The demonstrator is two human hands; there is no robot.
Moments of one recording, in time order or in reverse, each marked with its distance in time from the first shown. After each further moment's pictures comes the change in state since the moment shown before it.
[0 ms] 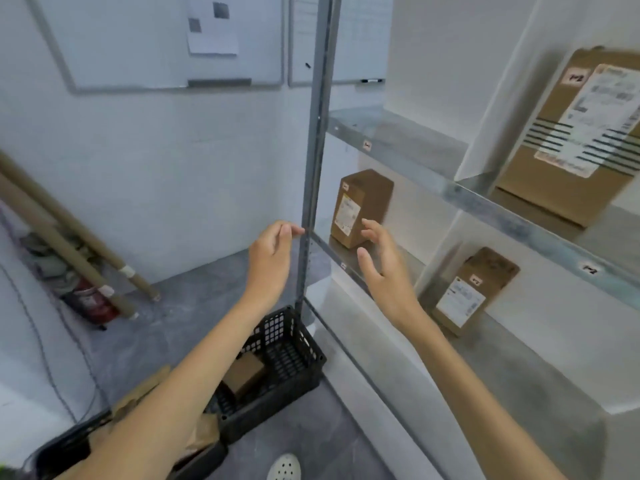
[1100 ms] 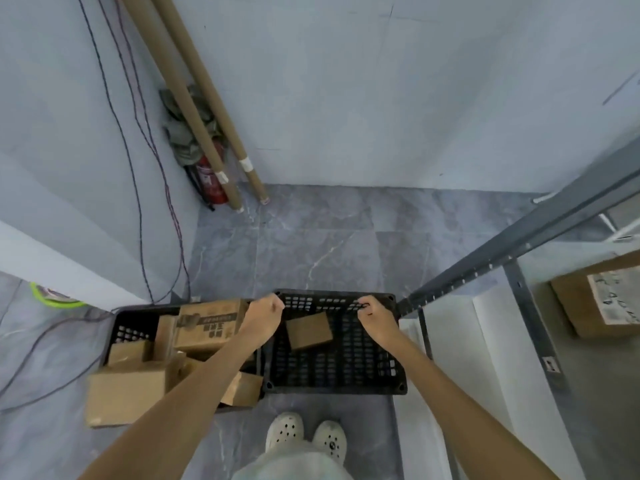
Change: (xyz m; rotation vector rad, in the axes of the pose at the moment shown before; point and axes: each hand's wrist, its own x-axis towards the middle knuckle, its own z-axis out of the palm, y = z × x) left_hand 0.039 -0.461 -0.111 0.484 -0.054 -1.027; right_hand 0.150 0.276 0.415 -0.177 -0.994 0.544
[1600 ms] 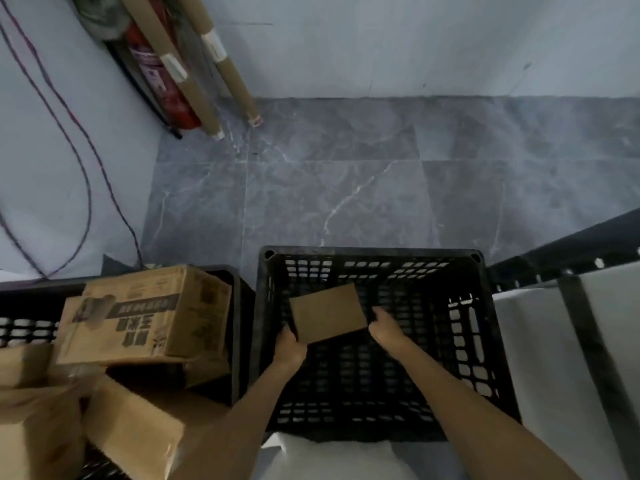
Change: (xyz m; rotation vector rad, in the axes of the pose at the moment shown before) left_hand 0.264 -0.253 0.308 -0.315 -0.184 -0.411; right_hand 0.338 0.259 0.224 0.064 -0.158 0.337
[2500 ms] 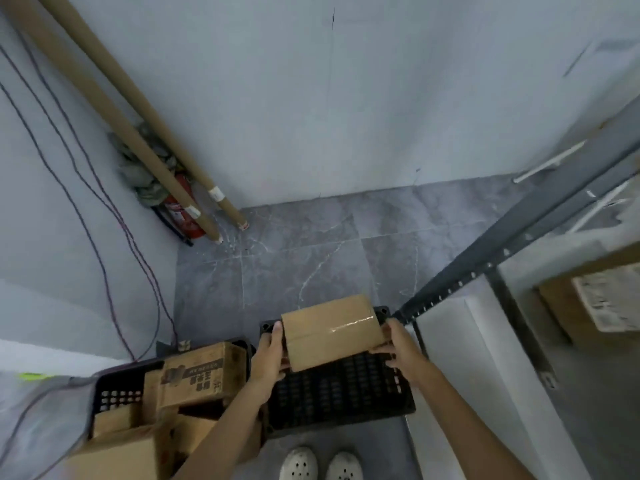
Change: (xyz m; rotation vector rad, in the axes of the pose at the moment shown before) left_hand -0.406 0.228 -0.124 -0.385 -0.005 0.093; right_hand -0.414 -0.116 -0.206 0.664 0.087 -0.004
